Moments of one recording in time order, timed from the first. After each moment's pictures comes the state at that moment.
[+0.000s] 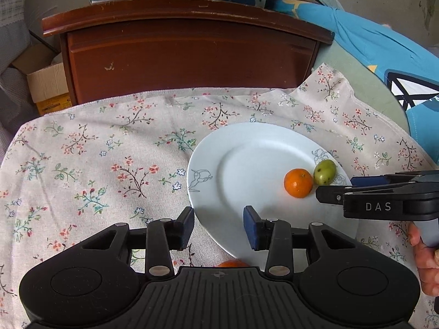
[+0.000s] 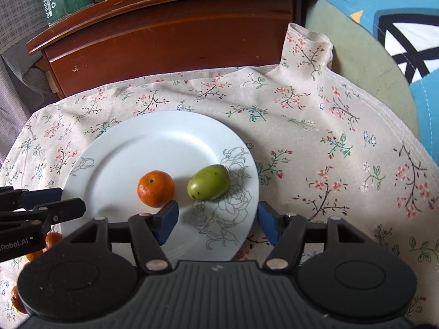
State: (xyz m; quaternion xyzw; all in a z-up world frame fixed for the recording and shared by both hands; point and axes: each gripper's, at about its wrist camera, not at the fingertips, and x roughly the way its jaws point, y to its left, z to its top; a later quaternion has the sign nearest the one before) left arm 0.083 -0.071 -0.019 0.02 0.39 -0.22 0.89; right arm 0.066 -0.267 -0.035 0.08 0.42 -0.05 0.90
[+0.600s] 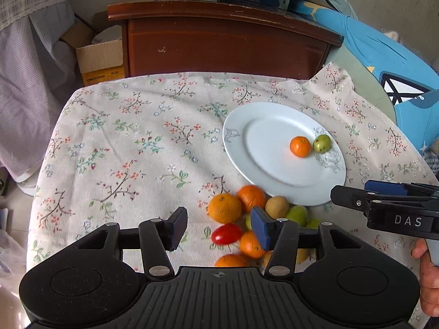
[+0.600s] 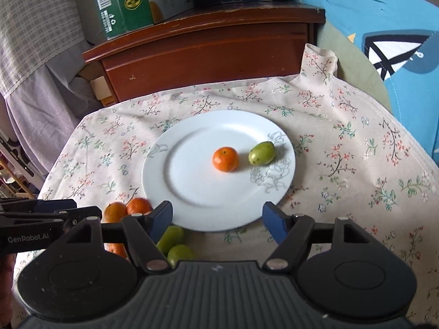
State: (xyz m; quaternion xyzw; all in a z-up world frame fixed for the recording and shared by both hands) left arm 0.013 -0.019 0.012 0.01 0.43 -0.18 0.88; right arm -0.015 -0.209 0.007 0.11 0.40 -0.01 0.91
